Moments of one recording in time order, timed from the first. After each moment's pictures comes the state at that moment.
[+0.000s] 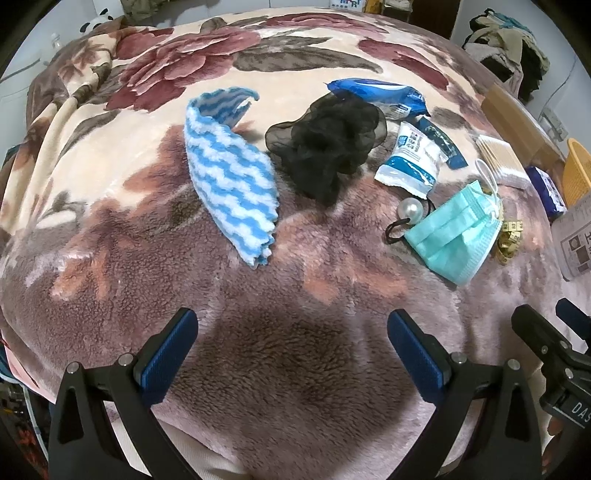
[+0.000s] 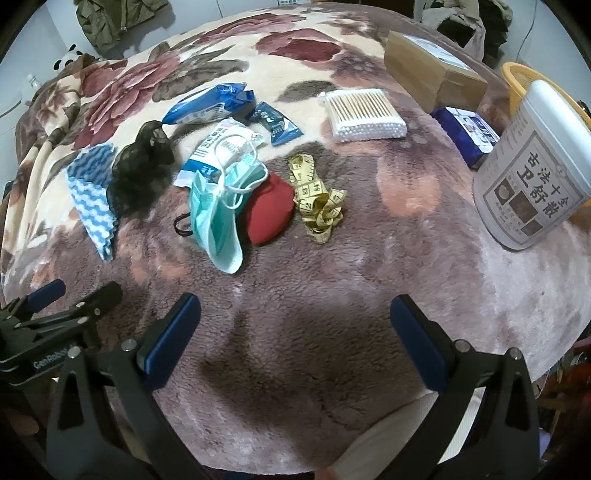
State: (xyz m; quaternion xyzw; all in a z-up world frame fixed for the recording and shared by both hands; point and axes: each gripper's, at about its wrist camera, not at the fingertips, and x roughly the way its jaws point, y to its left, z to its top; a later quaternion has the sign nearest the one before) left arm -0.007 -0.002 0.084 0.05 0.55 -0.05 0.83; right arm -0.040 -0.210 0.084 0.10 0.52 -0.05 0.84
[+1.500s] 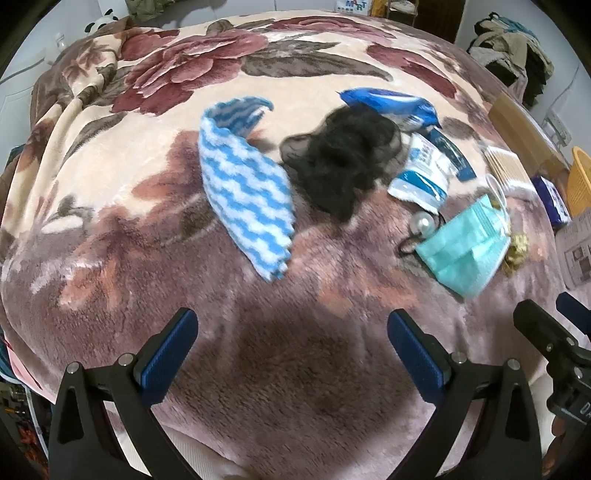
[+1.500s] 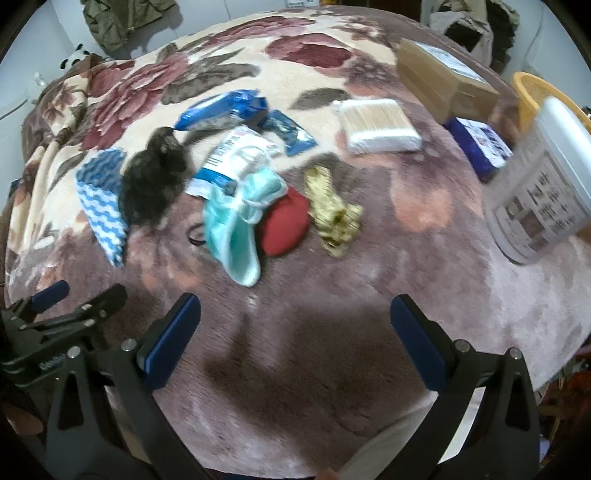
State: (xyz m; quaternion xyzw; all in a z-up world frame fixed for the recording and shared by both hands) left arm 0.007 0.009 0.091 0.04 0.55 -0.04 0.83; right arm -0.024 -0.196 0.091 0.10 0.52 -0.02 0.85
